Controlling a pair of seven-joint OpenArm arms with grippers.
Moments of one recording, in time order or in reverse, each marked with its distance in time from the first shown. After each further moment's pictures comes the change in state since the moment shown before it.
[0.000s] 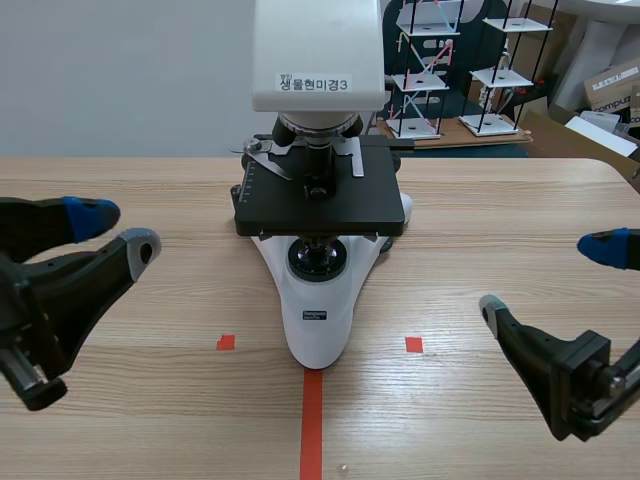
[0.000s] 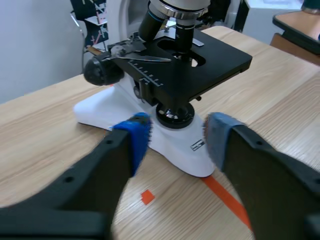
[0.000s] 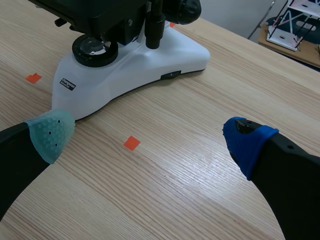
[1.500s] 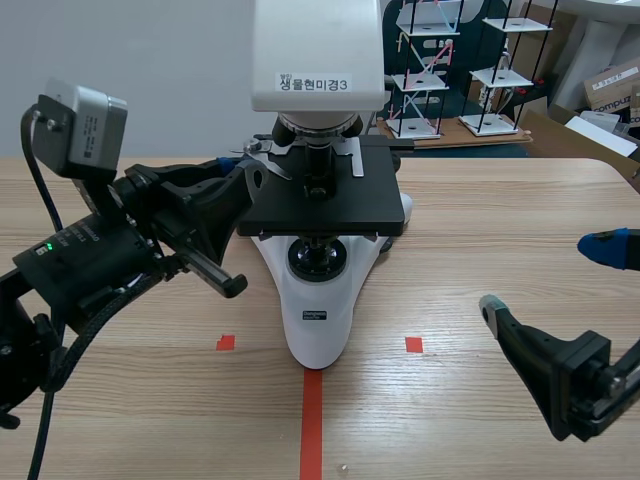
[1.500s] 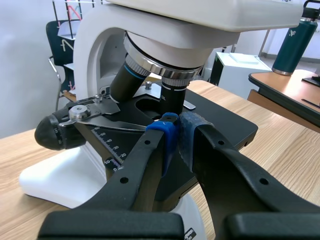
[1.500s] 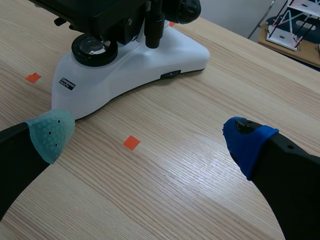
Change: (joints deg) left arm -28.7 8.0 22.9 -20.3 2.9 3.4 -8.2; right arm 0.0 0.0 0.0 0.0 0.0 0.0 0.0
